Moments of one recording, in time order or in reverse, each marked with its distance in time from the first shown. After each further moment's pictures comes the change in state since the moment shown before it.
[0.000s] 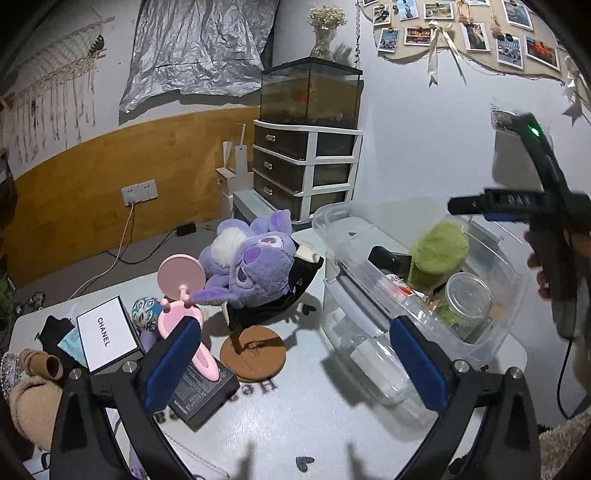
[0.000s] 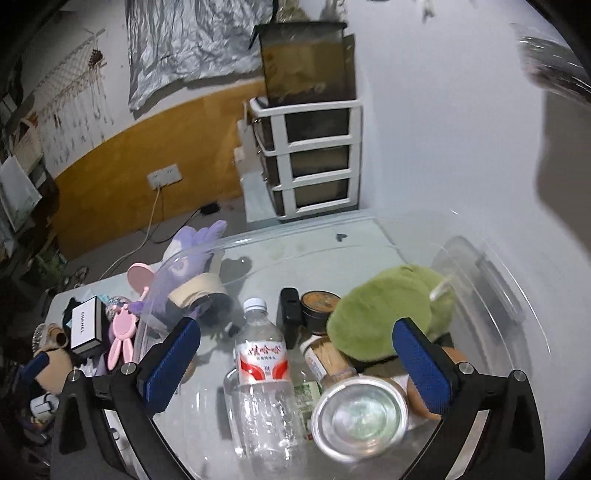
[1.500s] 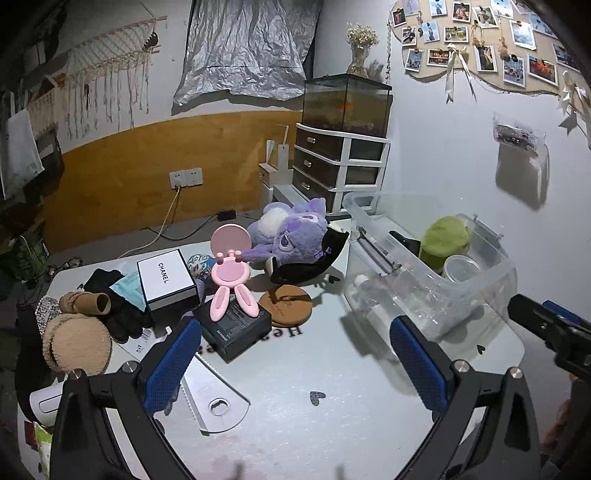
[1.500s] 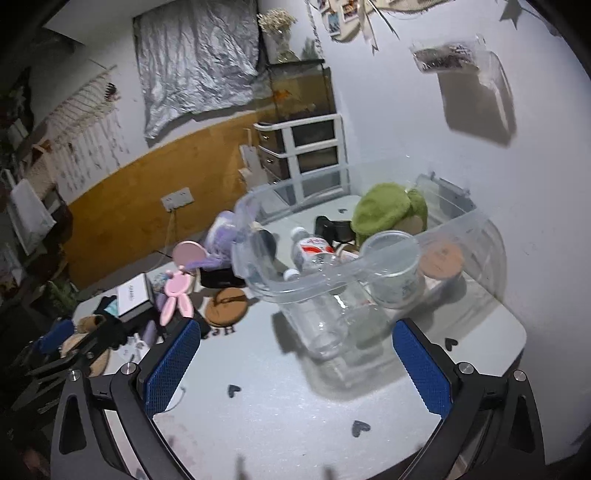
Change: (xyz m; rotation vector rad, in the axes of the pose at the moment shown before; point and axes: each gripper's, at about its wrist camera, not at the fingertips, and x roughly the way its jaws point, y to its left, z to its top) left arm -0.096 0.011 -0.061 -0.088 -0.019 0.115; right arm -0.129 0.085 -0.158 0.117 -0.135 -0.030
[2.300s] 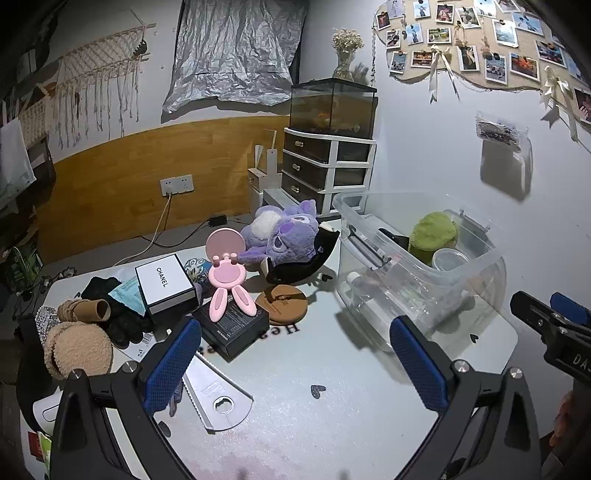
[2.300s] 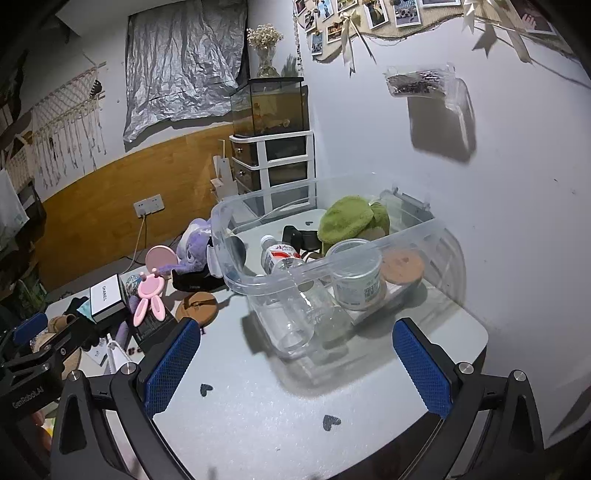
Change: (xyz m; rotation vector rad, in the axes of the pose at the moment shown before) left arm -0.014 0.003 -0.006 0.036 -0.014 -0.041; right arm -0.023 0.008 -0.015 -0.021 -0.060 -0.158
